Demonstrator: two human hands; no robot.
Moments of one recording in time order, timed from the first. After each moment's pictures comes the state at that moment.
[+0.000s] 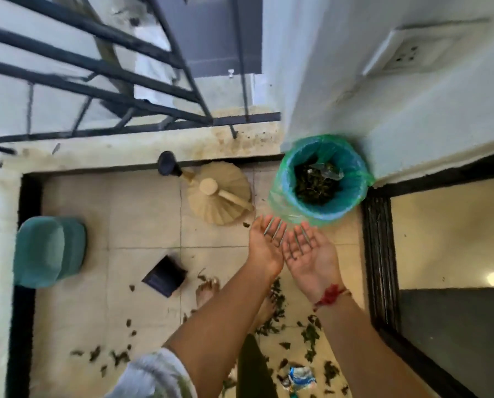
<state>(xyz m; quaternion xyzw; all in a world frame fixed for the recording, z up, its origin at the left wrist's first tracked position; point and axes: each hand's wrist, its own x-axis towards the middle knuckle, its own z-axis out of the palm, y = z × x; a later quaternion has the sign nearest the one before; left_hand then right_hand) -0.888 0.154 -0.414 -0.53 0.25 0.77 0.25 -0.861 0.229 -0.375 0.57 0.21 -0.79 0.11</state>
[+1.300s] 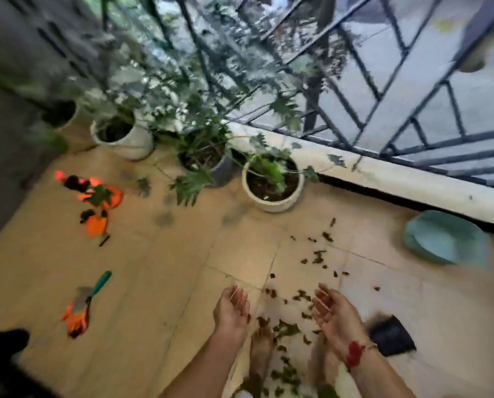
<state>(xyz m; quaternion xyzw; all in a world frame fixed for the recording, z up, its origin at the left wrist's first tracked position) -0.277 -0.181 -0.288 -0.60 -0.33 0.51 -0.52 -0.466 -0.231 -0.277 0.05 0.64 -0.29 0.71</state>
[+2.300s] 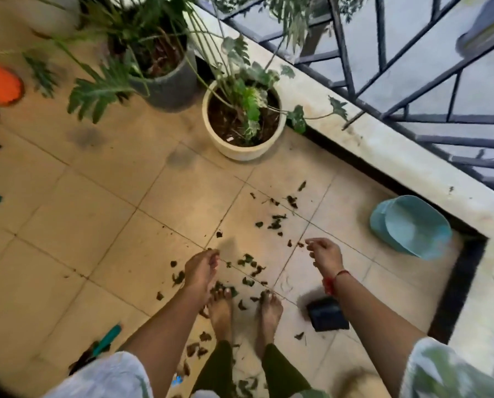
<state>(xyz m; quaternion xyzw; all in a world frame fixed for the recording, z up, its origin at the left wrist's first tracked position) -0.335 -0.223 -0.473 -0.73 -0.23 0.51 -0.38 -0.552 -0.351 -0.473 -0.38 0.76 -0.06 0.53</state>
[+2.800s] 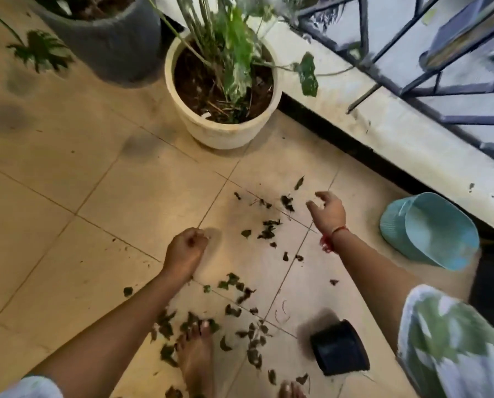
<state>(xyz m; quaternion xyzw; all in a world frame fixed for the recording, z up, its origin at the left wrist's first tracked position) -0.316 -0.264 -0.644 -0.79 0.17 0.52 -0.29 -0.552 -0.455 -0.644 -0.58 0.73 -0.03 0.36</state>
